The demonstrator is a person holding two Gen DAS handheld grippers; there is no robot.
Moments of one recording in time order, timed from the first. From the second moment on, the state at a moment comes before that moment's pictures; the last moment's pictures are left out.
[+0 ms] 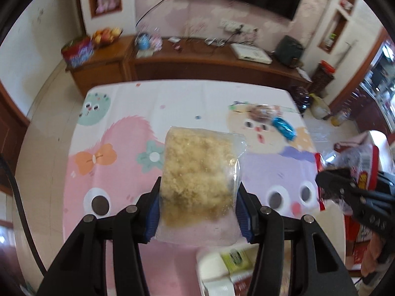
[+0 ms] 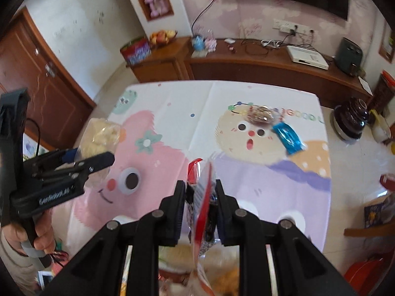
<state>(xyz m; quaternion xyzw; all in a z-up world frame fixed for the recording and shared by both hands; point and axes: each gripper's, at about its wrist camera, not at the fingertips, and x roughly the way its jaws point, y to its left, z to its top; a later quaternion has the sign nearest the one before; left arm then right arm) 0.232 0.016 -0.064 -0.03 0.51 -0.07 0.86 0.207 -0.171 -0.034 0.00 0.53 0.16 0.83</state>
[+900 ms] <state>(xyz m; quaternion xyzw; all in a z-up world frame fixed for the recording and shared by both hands) 0.055 -0.059 -0.057 0.03 0.45 -0.10 0.89 0.048 -0.230 0.008 0.09 0.46 0.16 0.87</state>
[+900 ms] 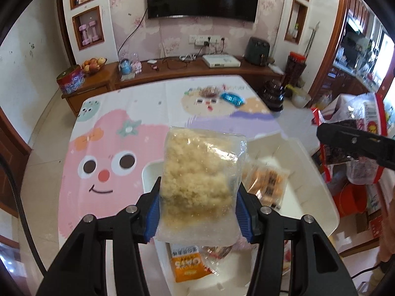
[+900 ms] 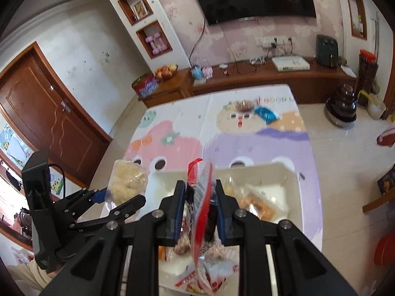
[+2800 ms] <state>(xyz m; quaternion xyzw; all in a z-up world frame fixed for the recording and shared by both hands) 0.059 -0.059 -0.086 0.04 0.49 -0.08 0.87 0.041 -0.206 -0.060 0.04 0.52 0.13 0.84</state>
